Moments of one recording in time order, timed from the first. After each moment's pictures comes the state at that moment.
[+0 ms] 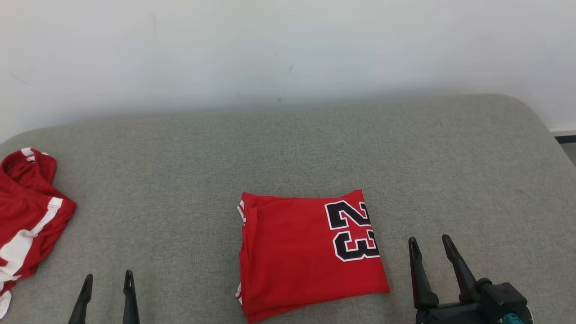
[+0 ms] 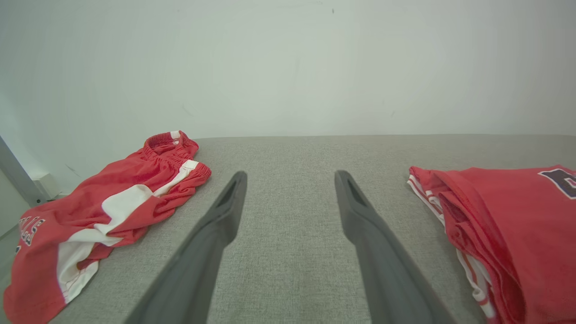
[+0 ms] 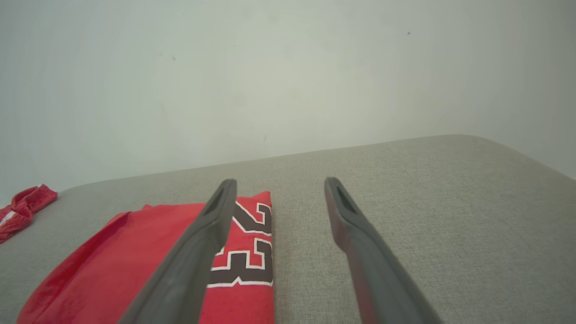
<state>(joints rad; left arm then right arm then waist) 0.08 0.09 0.12 0.11 -0.10 -0.11 -0.26 0.01 -0.05 0.00 0.14 0.16 0.13 -0.26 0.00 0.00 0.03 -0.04</state>
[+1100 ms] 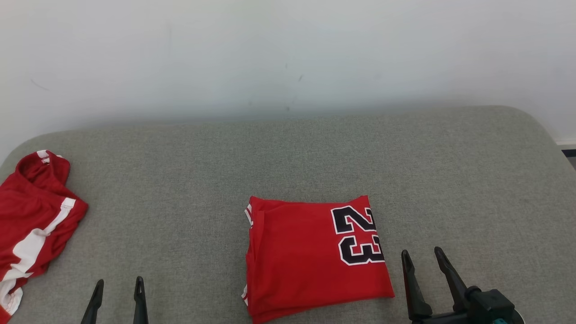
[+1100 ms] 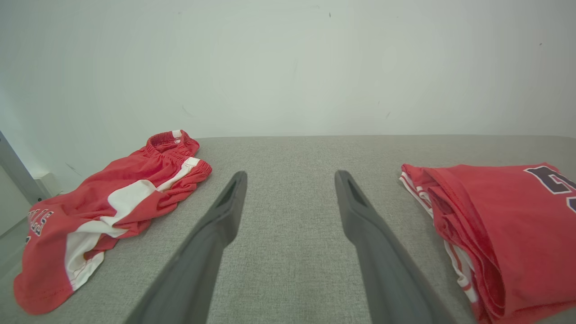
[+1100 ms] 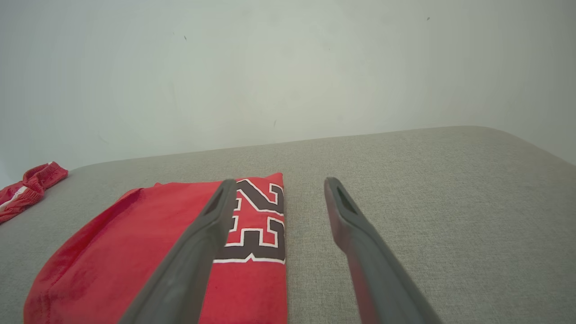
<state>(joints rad) 0.10 0.07 0.10 0.11 -0.09 -0.12 -0.26 0.03 -0.05 0.02 0.20 0.13 0.13 -0.26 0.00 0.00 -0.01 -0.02</state>
